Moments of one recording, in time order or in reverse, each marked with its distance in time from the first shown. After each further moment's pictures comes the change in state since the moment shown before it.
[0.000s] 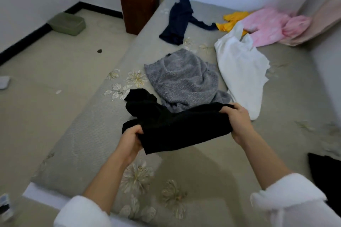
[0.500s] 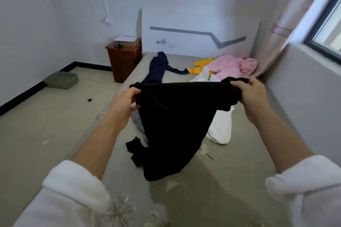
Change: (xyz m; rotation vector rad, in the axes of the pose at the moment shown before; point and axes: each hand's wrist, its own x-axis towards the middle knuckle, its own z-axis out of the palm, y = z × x) left_hand -0.087 0.157 0.134 0.047 -0.076 0.499; right_hand -0.058 -0.152 -0.154 0.194 0.135 -0.453
